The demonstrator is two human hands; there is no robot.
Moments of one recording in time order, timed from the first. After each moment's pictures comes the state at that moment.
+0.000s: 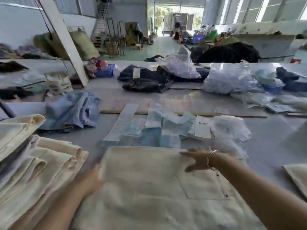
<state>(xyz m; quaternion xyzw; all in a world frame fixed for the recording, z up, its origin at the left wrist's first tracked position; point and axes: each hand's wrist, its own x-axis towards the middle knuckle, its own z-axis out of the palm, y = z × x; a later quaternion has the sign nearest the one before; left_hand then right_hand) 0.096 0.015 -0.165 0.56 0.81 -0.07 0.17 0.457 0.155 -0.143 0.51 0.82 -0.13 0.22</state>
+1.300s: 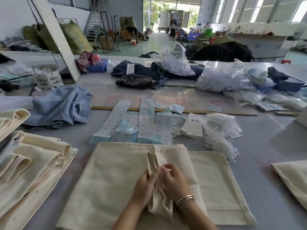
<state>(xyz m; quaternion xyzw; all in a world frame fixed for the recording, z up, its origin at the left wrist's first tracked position) 0.284 0.018 -0.200 0.39 0.58 0.48 0.52 0.395 0.042 -0.179 0.59 0.57 -0.44 -0.36</state>
